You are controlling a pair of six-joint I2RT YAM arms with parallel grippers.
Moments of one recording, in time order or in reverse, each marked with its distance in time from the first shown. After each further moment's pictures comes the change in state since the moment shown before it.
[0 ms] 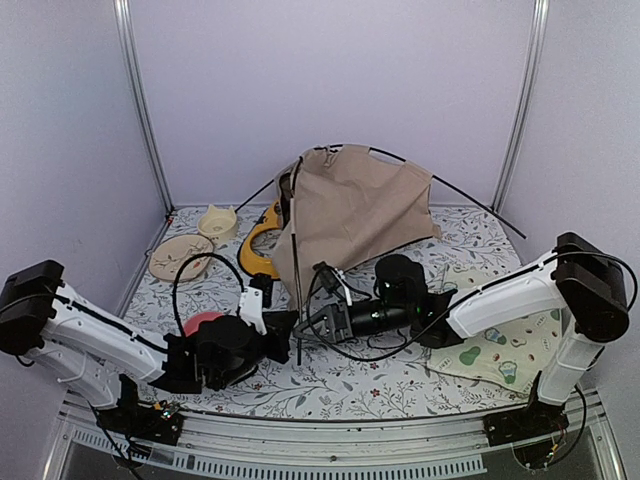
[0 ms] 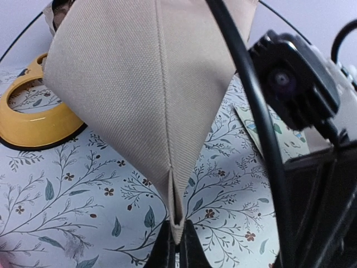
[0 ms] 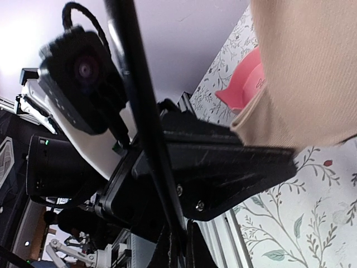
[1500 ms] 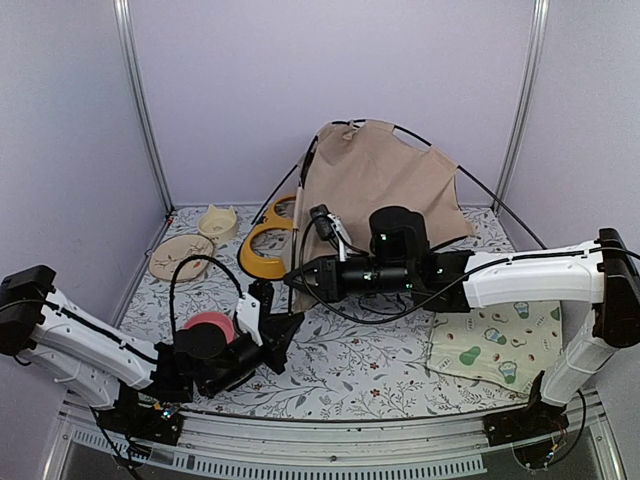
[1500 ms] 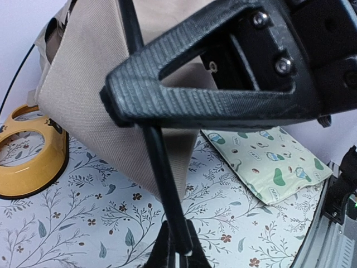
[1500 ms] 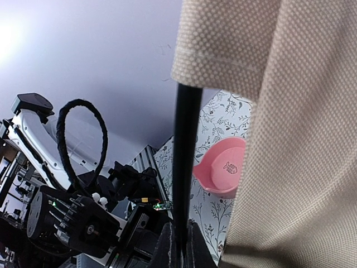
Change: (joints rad) left arm -0.086 -0.072 -0.071 0.207 0.034 0.269; right arm 0.013 -0.122 0.280 -0.406 0.302 -0.329
